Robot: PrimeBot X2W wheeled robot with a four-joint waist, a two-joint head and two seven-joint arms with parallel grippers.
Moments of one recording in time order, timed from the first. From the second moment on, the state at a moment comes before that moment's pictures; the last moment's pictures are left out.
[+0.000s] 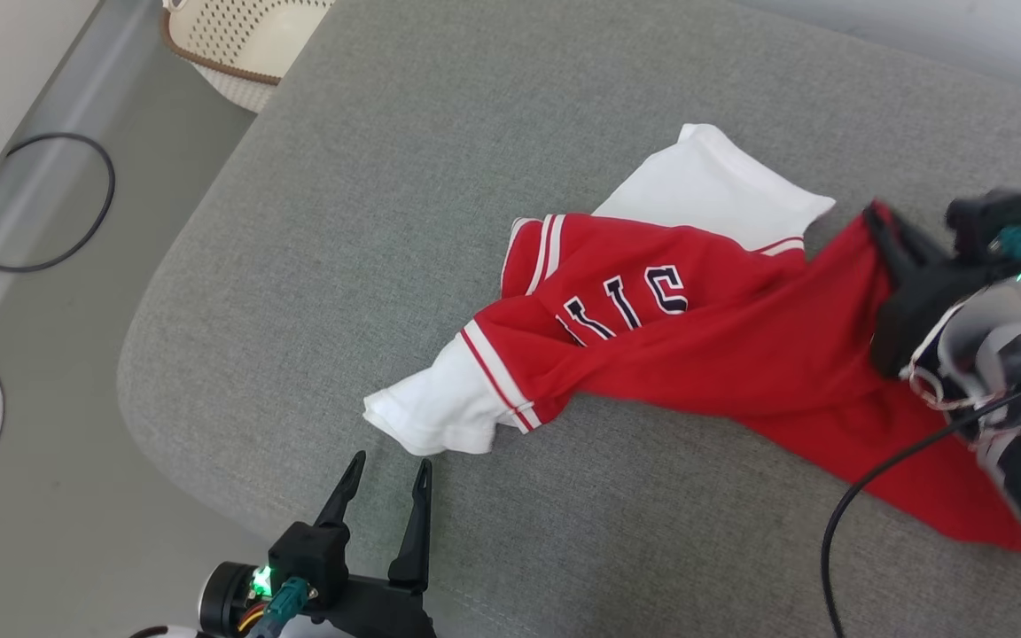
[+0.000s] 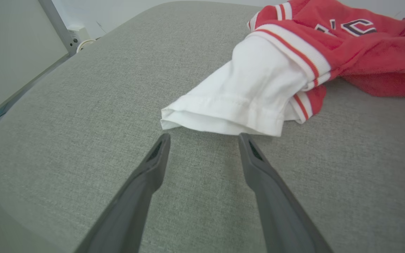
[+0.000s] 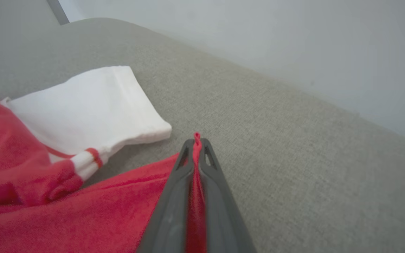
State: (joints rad) left arm -0.31 0.05 -0.40 0.31 -0.24 0.18 -0.26; right arm -0.95 -0.50 0.87 0.93 0.63 0.13 -0.19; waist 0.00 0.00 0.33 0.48
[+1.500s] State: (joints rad) left arm -0.24 0.05 -0.19 0.41 -0.15 0.09 -0.26; right arm -0.41 -0.72 1.25 0.10 0.93 0.13 -0.21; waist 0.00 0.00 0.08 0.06
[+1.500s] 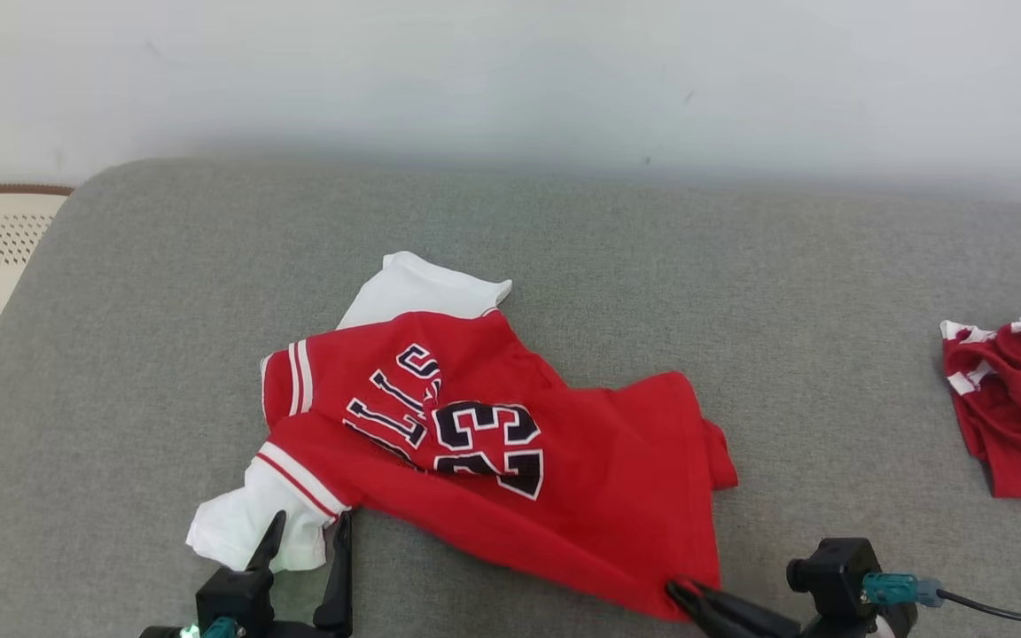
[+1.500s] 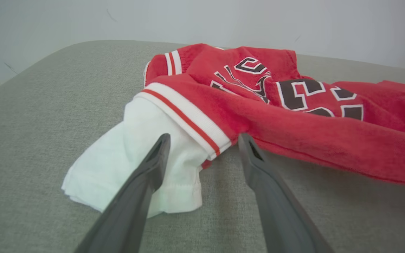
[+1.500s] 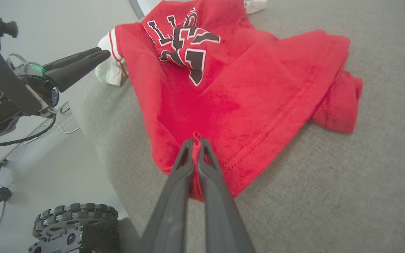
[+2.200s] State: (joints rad) left arm -0.25 0.05 -0.23 0.40 -0.16 0.09 -0.26; right arm -0.40 -0.68 0.94 0.35 0.85 0.13 -0.26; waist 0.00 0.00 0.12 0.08
